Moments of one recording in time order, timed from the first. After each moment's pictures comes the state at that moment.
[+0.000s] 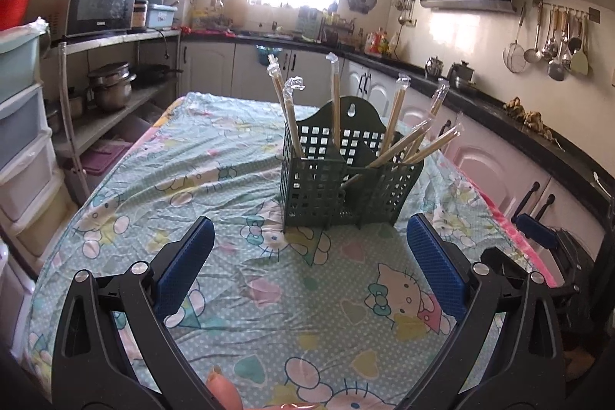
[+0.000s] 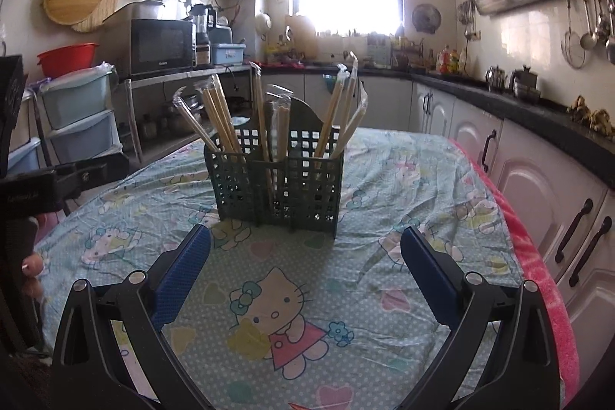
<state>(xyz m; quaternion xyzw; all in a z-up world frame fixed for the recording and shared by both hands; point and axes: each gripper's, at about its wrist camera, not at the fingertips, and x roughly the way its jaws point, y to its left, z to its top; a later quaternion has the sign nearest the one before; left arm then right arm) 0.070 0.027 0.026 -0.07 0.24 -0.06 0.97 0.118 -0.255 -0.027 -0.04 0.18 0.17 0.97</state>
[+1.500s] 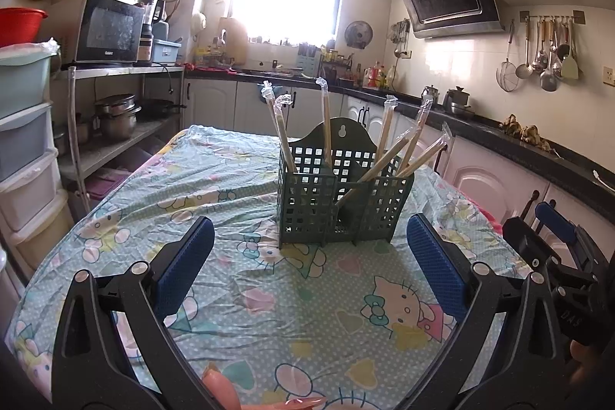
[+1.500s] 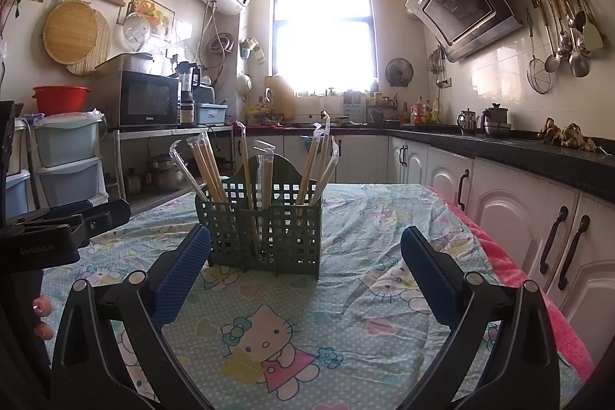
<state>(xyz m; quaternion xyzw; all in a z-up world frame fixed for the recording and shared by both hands) 0.047 0.014 0.010 -0.06 0.16 -0.05 0.98 0.090 -0.266 -0.030 -0.01 0.07 0.14 0.99</state>
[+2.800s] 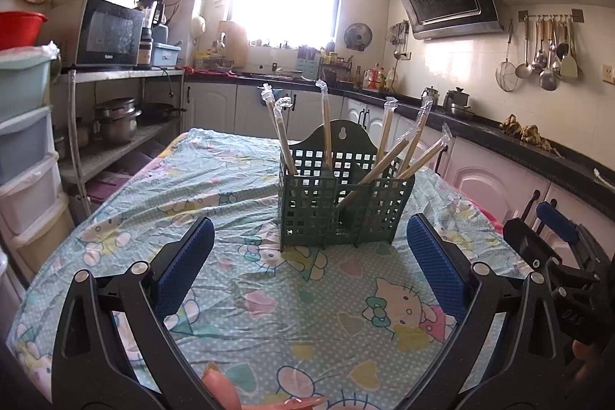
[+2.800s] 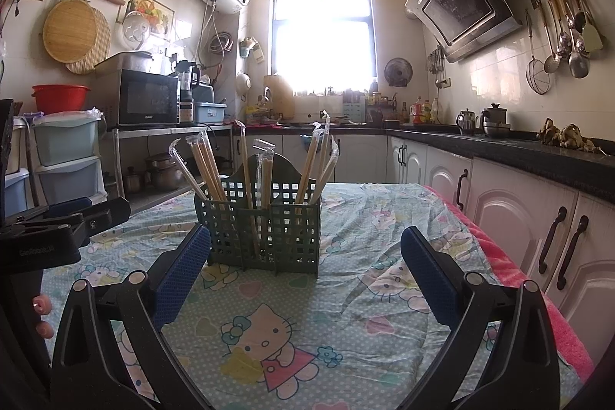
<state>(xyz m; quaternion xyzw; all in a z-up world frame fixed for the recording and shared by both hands) 0.051 0.019 0.014 -0.07 0.16 -0.06 0.98 0.090 -0.266 -0.031 -0.01 0.08 0.13 0.99</state>
